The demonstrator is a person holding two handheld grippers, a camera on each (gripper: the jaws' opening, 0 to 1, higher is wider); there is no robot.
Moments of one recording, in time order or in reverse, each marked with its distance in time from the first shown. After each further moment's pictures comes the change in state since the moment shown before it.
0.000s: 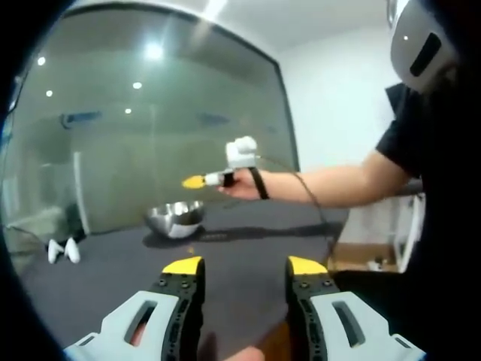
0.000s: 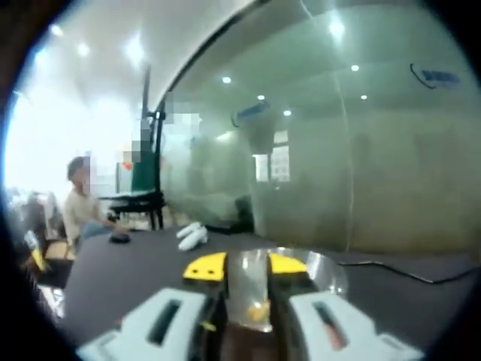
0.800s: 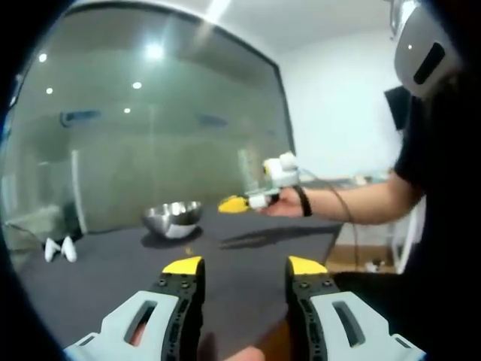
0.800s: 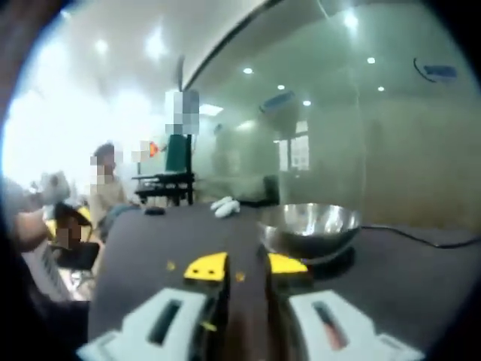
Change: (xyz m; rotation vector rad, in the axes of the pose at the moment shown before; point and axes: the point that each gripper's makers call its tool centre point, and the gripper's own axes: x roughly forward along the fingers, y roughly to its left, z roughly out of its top) left arm 0.001 -0.002 -0.002 -0.005 -0.004 -0.018; right arm -0.095 0.067 -0.066 0.011 0.047 0.134
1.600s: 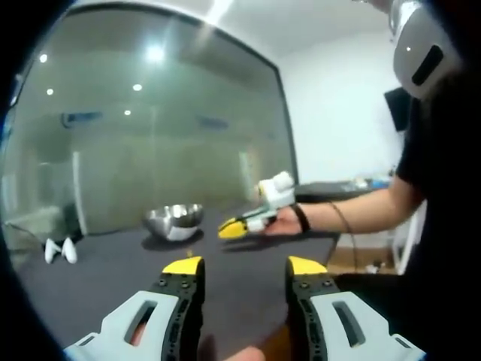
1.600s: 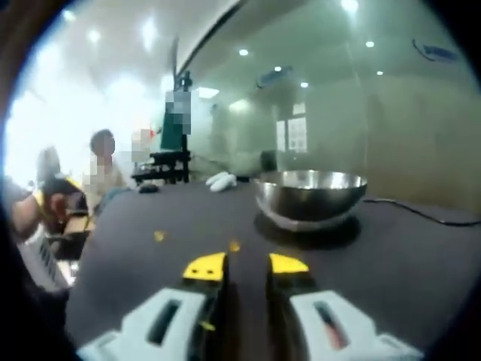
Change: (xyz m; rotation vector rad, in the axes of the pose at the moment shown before) left arm 0.000 0.004 0.002 -0.002 -0.020 0.005; right arm 0.028 -0.006 -0.049 -0.021 0.128 -0.021
